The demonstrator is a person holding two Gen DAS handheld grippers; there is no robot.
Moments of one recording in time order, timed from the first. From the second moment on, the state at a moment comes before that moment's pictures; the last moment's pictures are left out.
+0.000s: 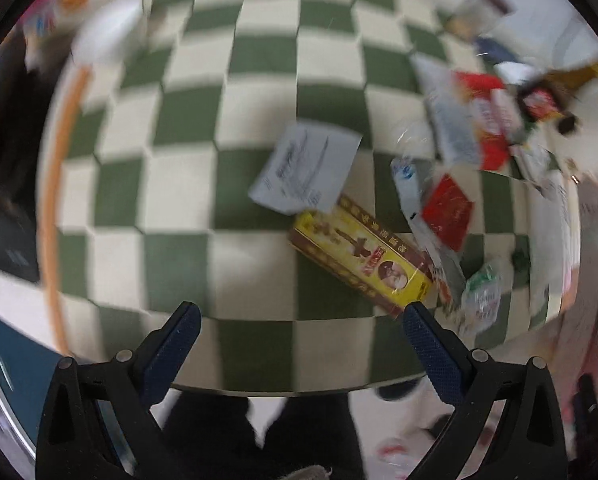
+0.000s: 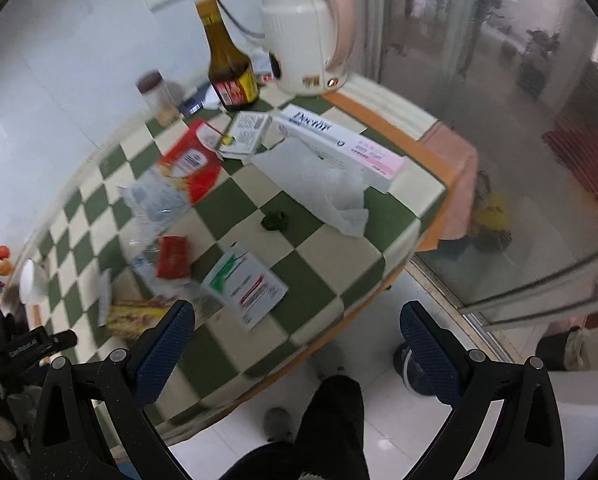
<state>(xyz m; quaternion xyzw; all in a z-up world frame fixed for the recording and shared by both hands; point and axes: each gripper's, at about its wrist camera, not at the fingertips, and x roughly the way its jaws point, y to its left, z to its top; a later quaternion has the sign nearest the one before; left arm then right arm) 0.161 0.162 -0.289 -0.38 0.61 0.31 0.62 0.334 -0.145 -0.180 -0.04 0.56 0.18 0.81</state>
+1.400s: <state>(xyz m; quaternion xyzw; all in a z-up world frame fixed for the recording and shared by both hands) 0.249 0.125 -0.349 -0.21 0.66 0.40 0.61 0.592 -0.095 -0.330 -0.14 0.67 0.18 0.71</state>
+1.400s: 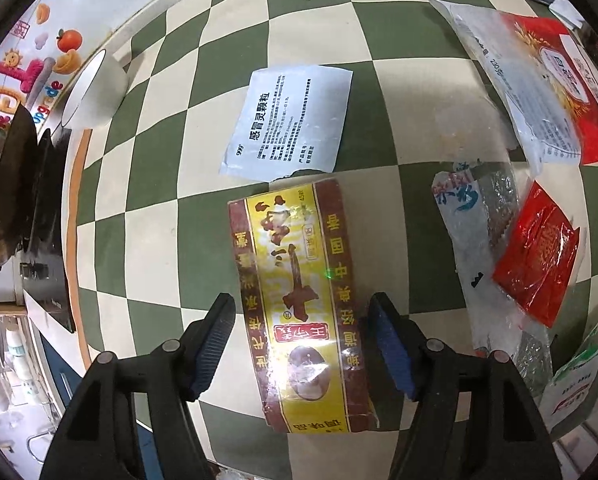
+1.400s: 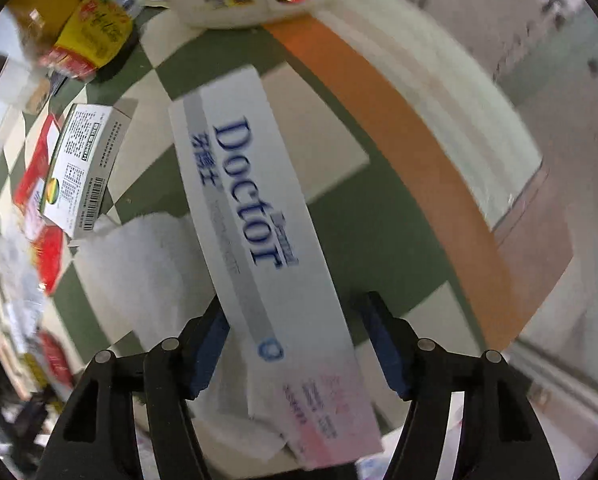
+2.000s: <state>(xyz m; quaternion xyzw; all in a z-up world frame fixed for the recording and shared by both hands) 0.232 0.111 -0.267 -0.13 0.59 0.39 0.70 0.533 -0.131 -0.237 -0.09 0.57 0.17 0.80</state>
